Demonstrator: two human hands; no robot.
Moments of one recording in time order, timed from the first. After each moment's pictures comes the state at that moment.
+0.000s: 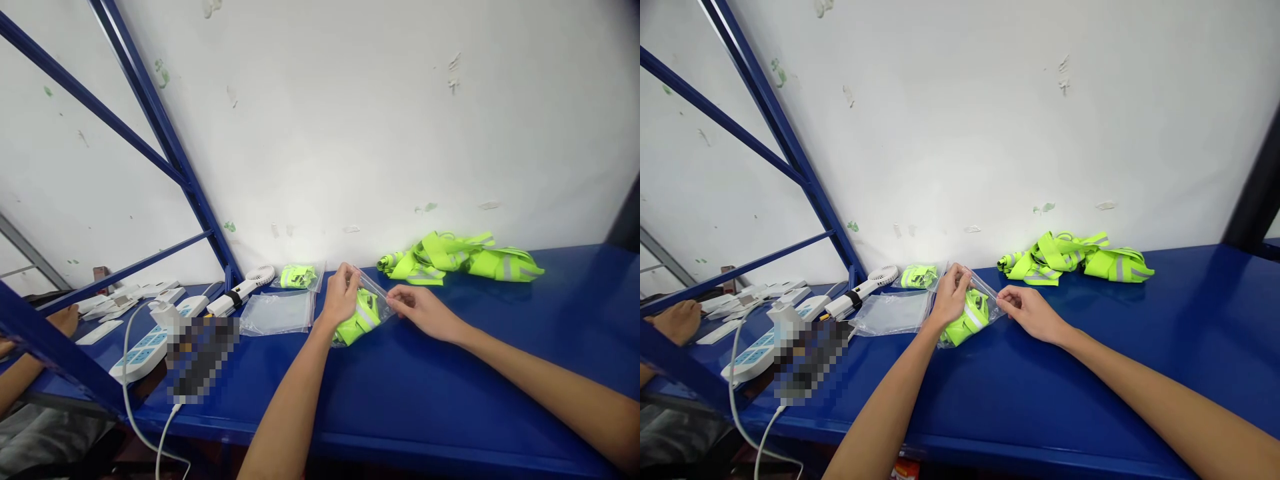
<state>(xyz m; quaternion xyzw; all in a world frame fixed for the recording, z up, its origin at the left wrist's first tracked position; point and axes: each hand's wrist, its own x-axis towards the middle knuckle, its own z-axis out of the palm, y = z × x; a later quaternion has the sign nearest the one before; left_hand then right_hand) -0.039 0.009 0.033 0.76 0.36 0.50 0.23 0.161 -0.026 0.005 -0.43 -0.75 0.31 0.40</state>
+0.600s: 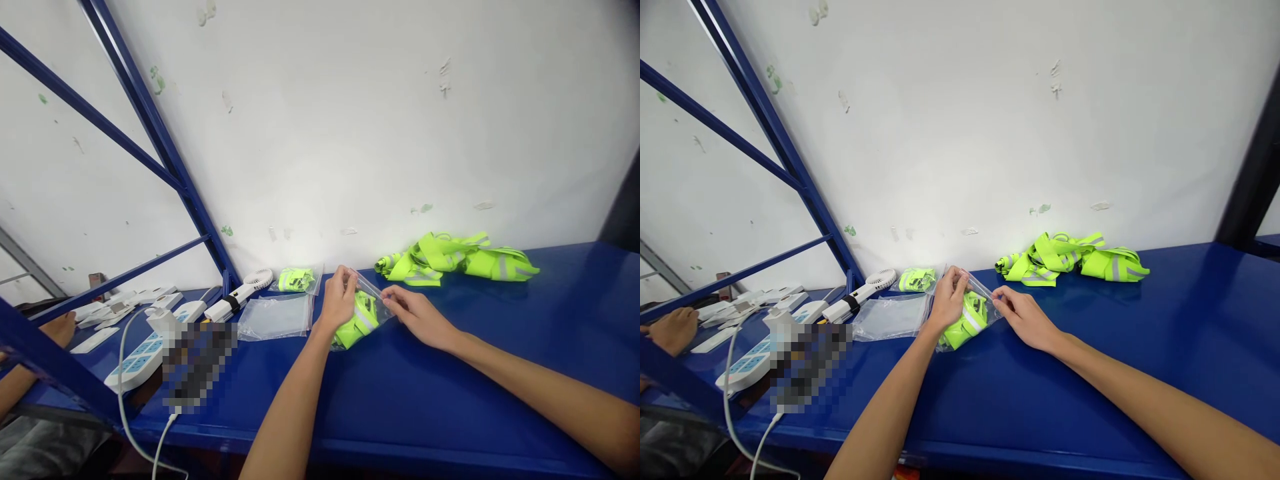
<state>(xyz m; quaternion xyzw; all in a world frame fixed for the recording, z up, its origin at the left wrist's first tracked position) -0.039 0.010 0.032 0.75 0.37 0.50 0.22 0.148 -0.035 0.008 -0.44 -0.77 0.22 0.41</state>
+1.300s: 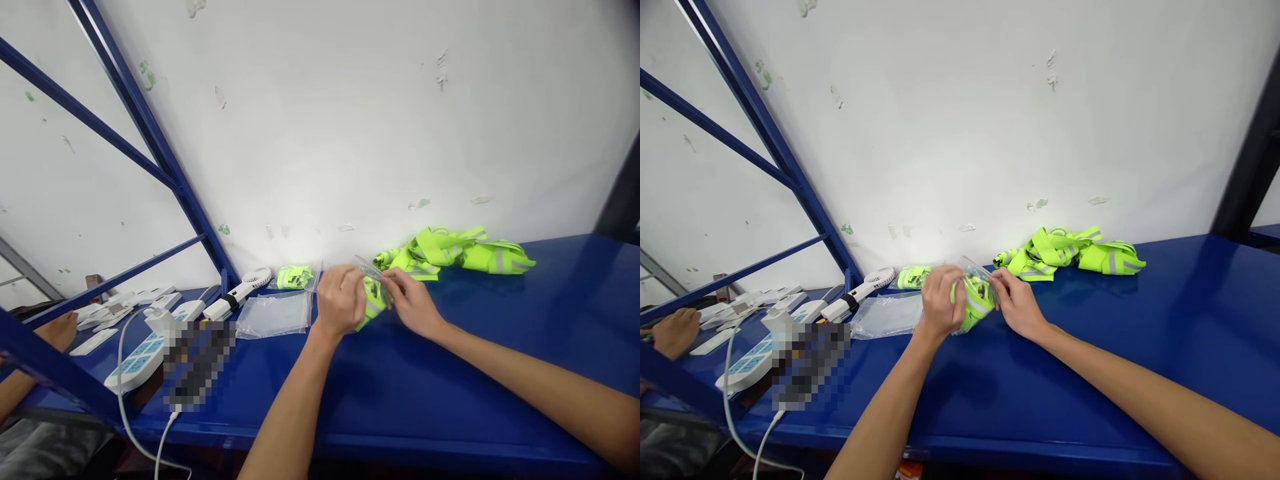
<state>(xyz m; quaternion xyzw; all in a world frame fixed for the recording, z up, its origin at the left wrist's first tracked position) -0.038 -0.028 0.047 0.81 0.30 0.49 -0.09 0.134 -0.032 0.013 -0.44 -0.68 0.21 0.54</state>
